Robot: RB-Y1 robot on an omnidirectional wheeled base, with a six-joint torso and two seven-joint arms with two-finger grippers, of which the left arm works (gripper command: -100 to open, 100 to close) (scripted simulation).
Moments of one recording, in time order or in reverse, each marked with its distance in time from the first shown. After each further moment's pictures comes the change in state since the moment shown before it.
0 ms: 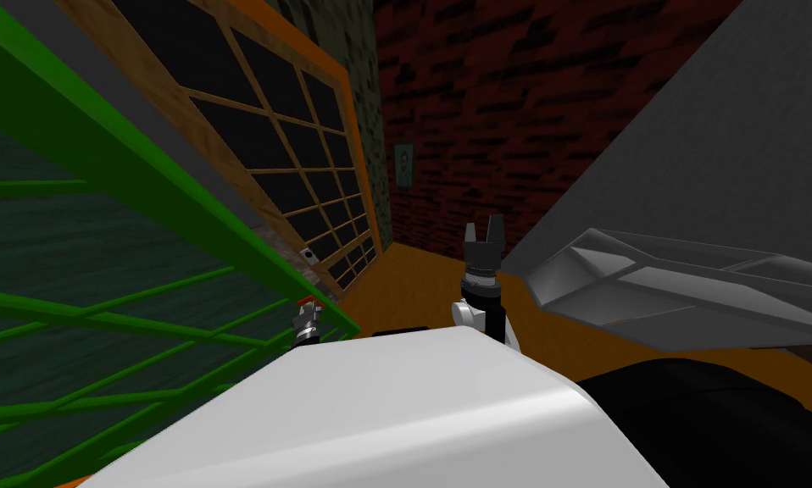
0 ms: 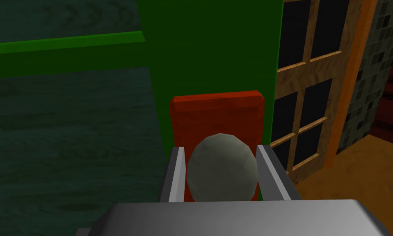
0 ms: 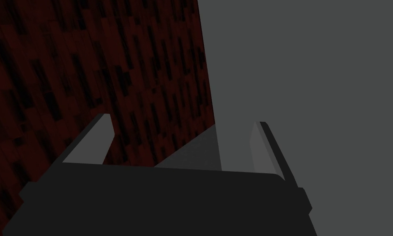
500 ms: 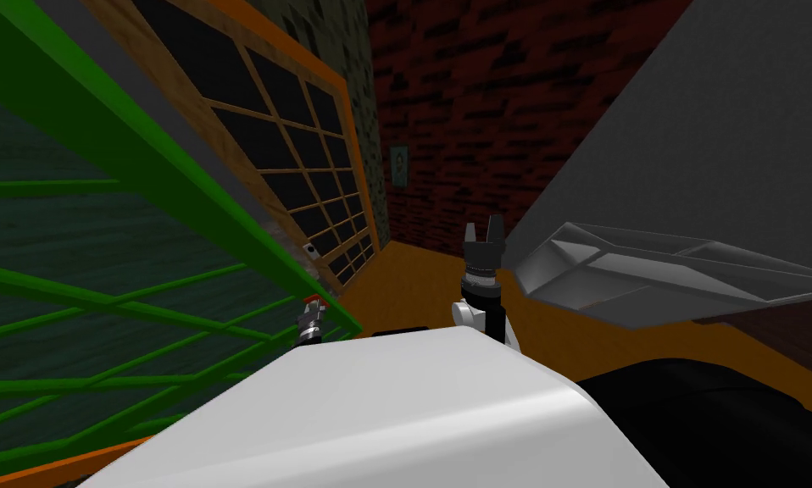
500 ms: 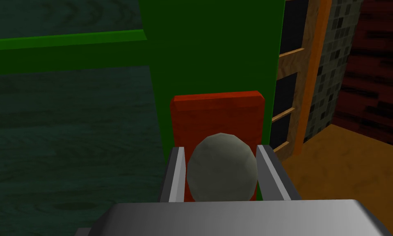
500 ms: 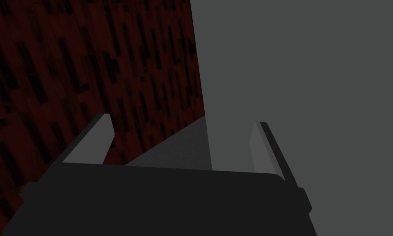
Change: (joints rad) arm 0.022 0.014 -0.053 -0.039 -0.025 0.010 0.033
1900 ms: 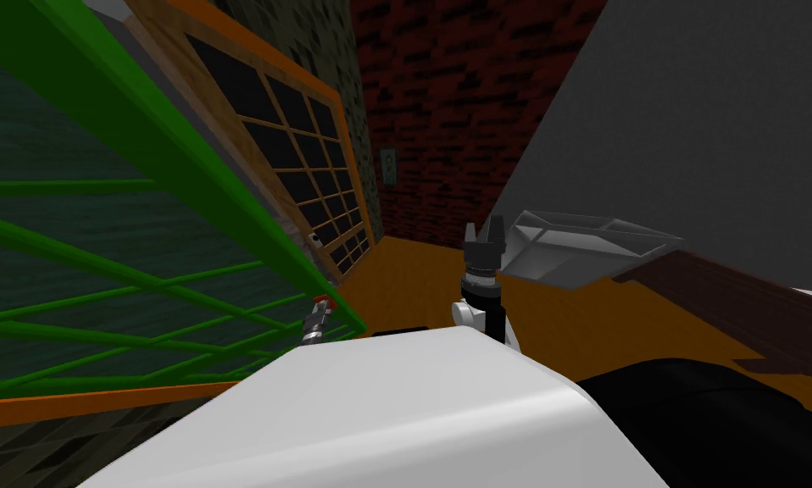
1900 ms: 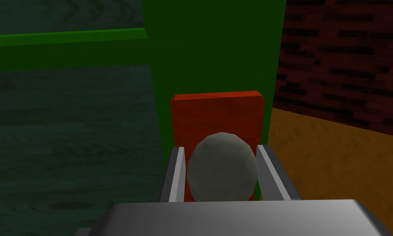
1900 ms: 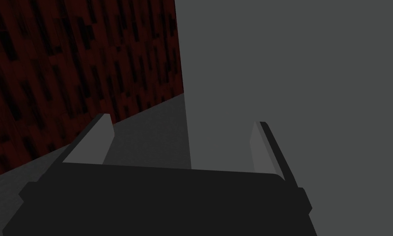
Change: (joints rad) arm 0.057 0.071 -0.148 -0.054 -0.073 -0.036 0.114
